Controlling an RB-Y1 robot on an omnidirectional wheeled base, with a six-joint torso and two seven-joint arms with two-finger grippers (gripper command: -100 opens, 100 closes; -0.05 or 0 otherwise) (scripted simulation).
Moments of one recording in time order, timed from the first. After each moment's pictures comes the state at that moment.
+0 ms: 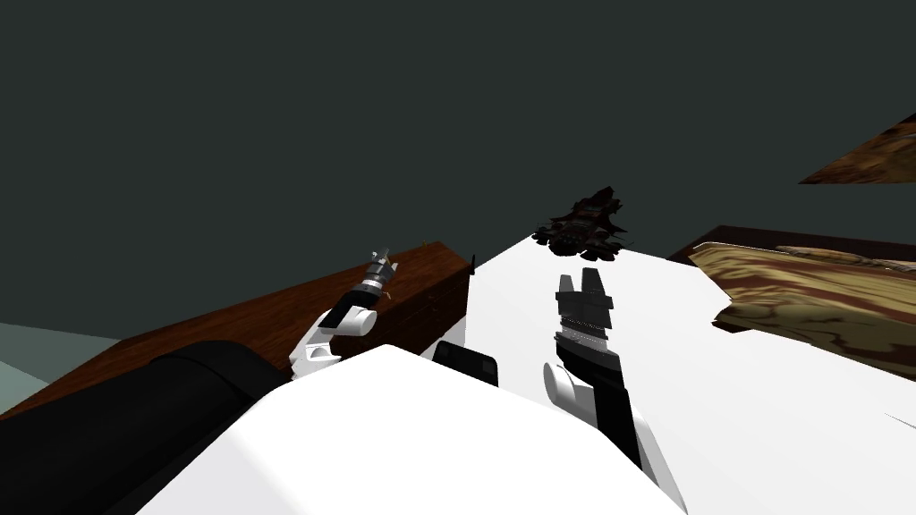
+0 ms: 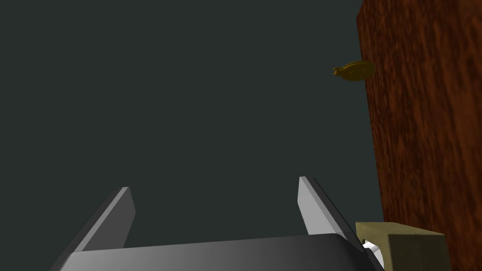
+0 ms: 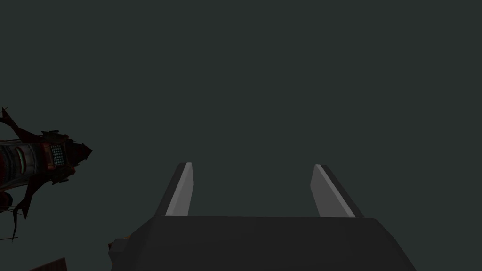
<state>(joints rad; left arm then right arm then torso) 0.53 0.30 0.32 -2.27 0.26 0.08 0.10 0.52 -0.02 0.02 -2.29 0.10 -0.40 -0.01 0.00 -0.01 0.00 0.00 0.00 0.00</state>
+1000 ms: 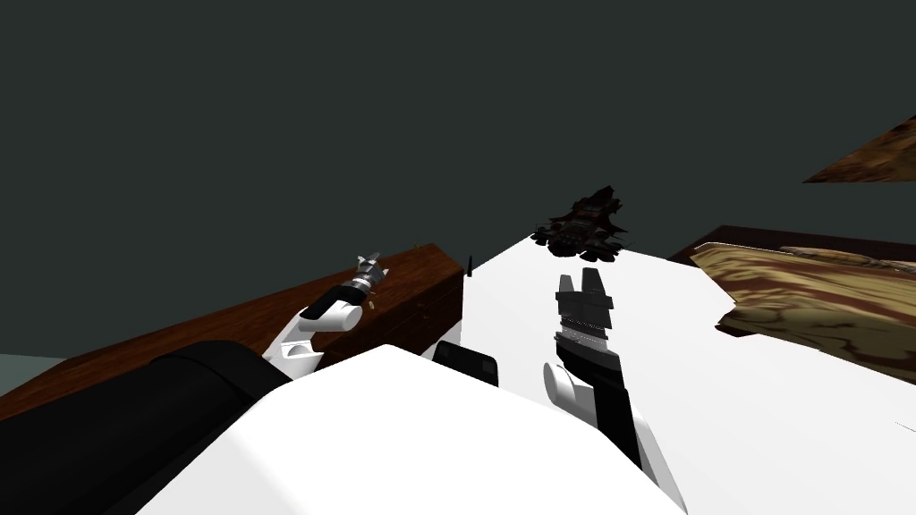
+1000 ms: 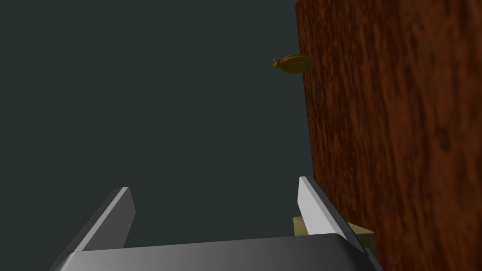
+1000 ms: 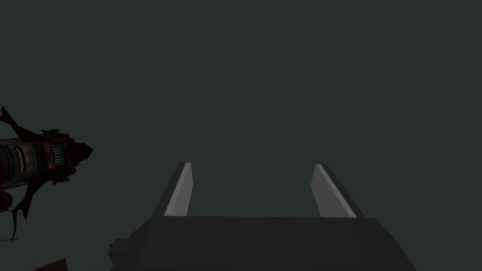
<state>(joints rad) 0.53 0.37 0.46 -2.26 0.38 0.35 0.21 0.52 -0.02 0.02 -2.29 0.10 -0.40 -0.01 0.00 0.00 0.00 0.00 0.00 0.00</state>
